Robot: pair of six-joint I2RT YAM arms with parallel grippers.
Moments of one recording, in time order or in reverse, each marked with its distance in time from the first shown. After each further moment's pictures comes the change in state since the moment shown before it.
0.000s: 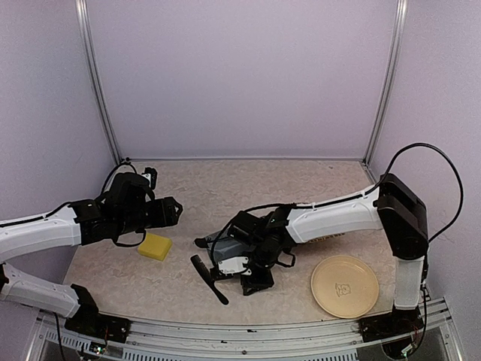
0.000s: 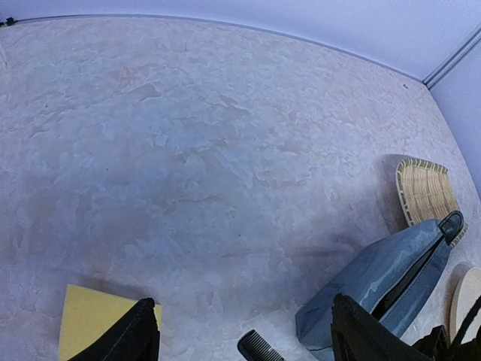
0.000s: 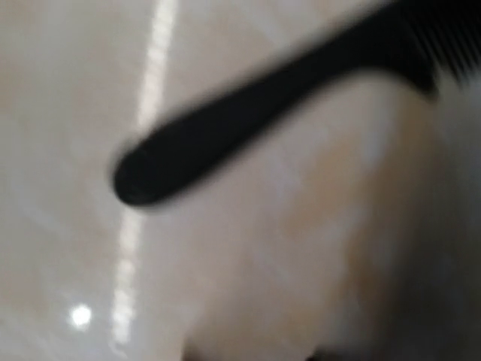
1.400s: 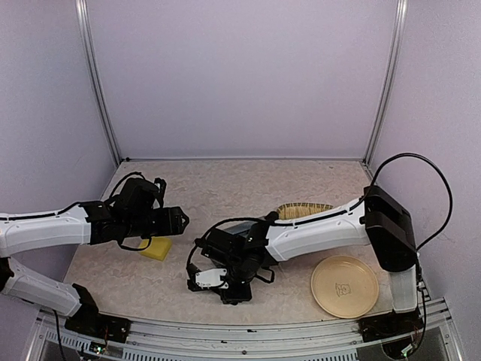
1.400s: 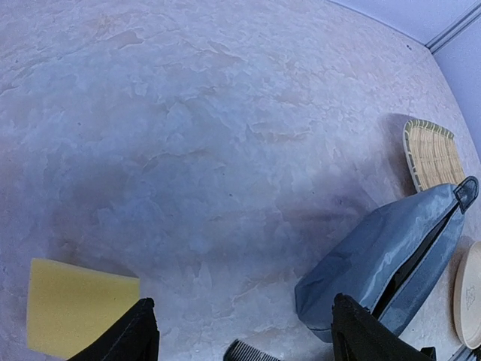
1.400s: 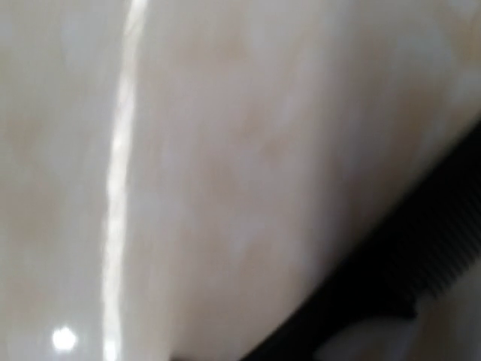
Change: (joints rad) left arm 0.000 0.081 -0.011 -0.007 0.097 -0.032; right arm 0.137 0.119 0.159 0.010 0.132 0.159
